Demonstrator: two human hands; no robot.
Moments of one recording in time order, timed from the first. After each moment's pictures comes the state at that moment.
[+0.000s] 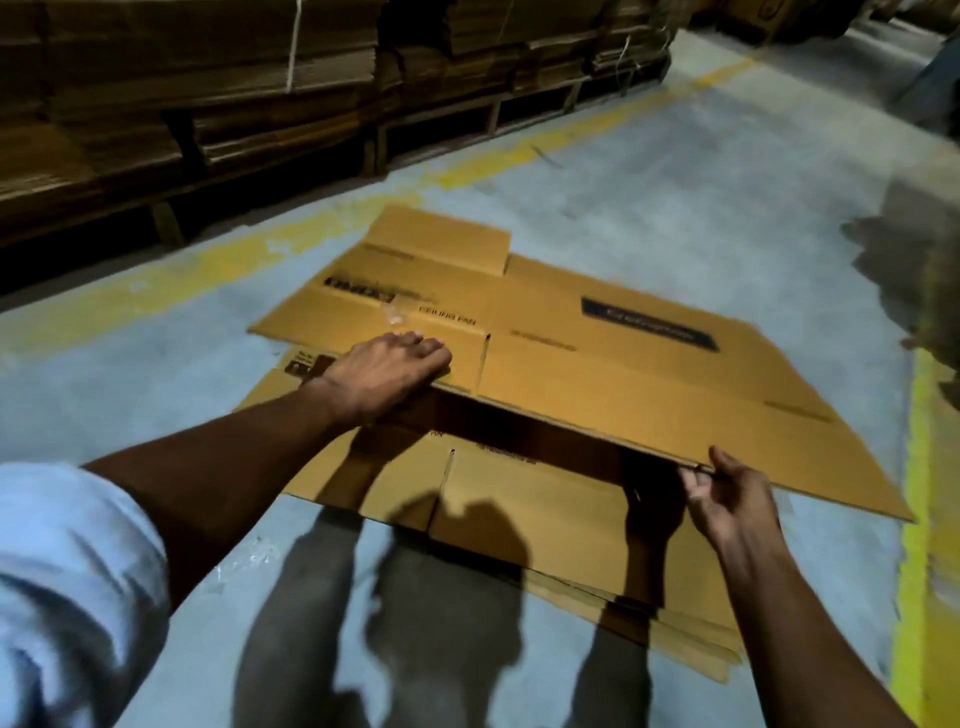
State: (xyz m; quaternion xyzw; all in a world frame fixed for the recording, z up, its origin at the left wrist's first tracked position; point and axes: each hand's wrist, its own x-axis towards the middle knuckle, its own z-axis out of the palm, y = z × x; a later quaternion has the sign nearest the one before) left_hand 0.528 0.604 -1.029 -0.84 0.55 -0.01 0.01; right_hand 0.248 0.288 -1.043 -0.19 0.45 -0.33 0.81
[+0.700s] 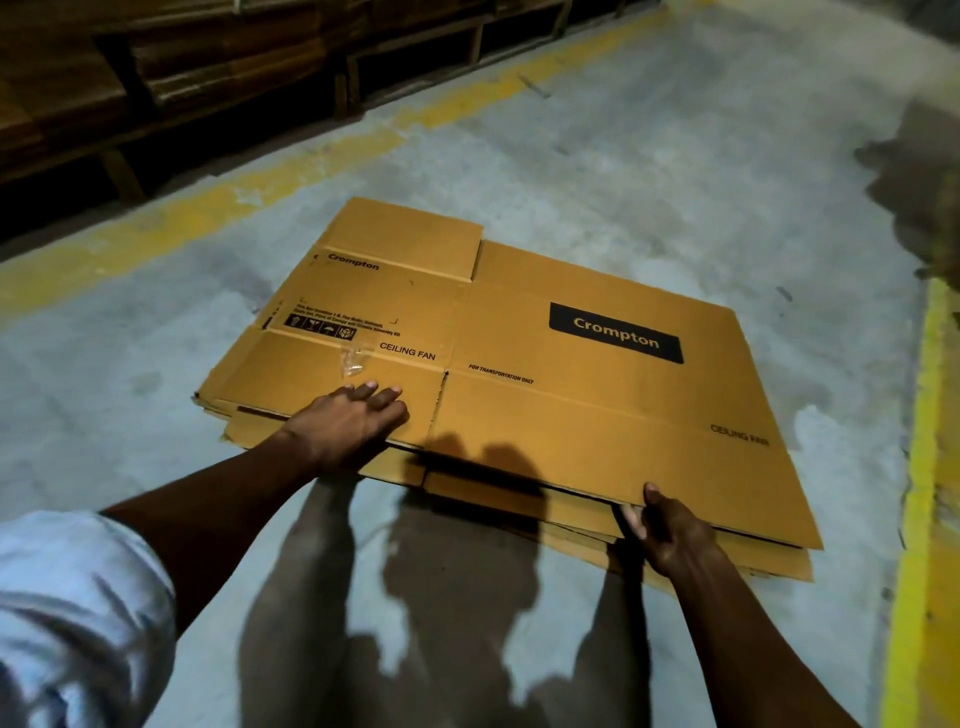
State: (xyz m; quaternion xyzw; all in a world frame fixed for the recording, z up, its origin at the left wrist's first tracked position) left_hand 0.477 0.643 -1.119 -0.82 0.54 0.15 0.12; right_hand 0.189 0.330 -1.167 -0.24 0.66 -0.19 0.68
